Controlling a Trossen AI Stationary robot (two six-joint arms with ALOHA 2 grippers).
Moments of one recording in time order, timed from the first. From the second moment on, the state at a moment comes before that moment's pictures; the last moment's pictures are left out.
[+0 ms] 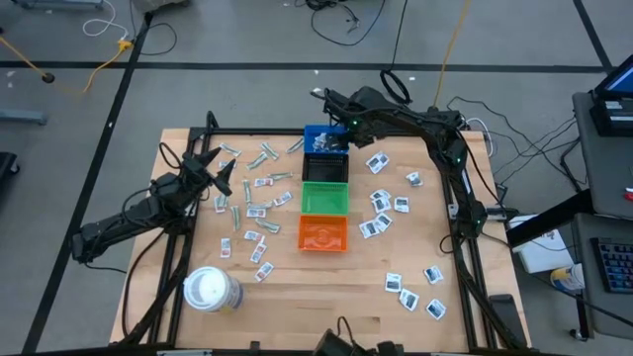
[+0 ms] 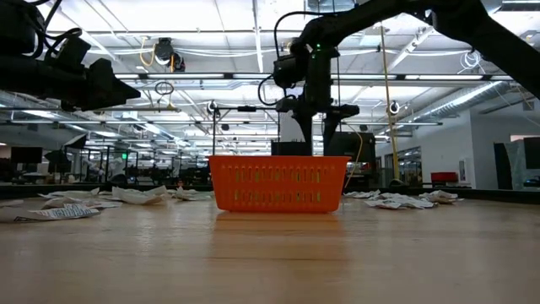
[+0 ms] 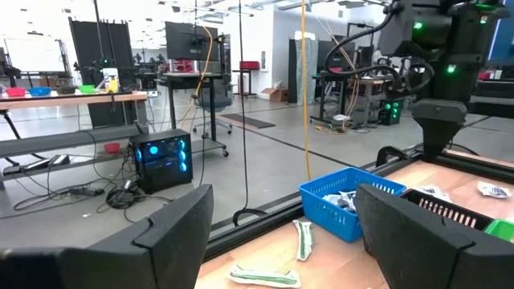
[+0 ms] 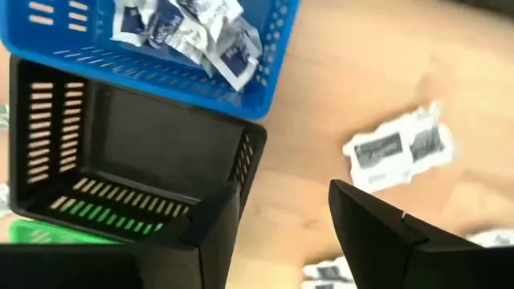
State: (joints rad) left arm 0.42 0.01 0.02 0.06 -0.44 0.02; right arm -0.58 2.17 2.06 -1.40 0.00 0.76
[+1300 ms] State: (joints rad) left arm 0.42 0.01 0.02 0.06 -0.44 0.02; right arm 0.33 1.20 0.81 -1.09 -0.19 1.52
